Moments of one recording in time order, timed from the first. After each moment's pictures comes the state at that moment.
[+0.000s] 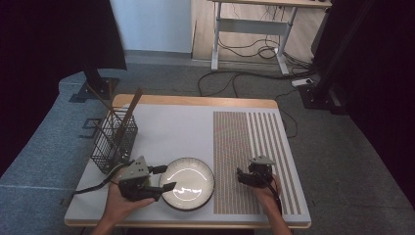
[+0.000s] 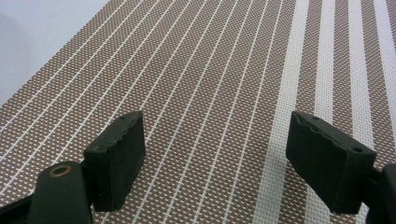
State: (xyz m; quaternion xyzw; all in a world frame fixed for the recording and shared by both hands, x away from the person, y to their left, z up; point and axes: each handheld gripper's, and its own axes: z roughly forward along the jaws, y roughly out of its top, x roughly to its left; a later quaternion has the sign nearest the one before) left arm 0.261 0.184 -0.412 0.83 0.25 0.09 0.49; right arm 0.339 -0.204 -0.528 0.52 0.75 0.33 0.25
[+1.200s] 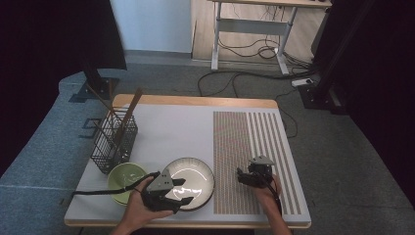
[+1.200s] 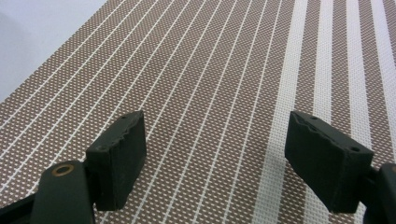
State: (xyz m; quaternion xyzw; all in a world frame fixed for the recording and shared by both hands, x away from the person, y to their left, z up) left arm 0.254 0.137 -0.445 0.87 0.21 0.07 0.45; right arm 0.339 -0.203 -0.528 0.52 0.75 0.33 0.26
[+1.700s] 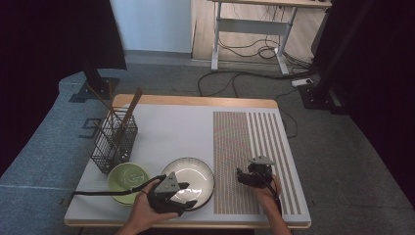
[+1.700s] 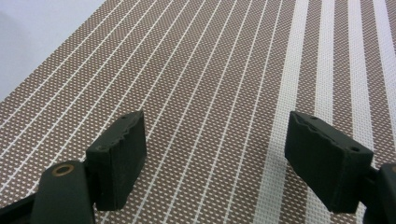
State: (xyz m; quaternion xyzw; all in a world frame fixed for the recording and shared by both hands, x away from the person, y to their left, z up) left arm 0.257 0.125 -0.464 0.88 0.21 0.06 0.43; right arm 0.339 -0.203 -0.528 0.52 0.75 0.33 0.25
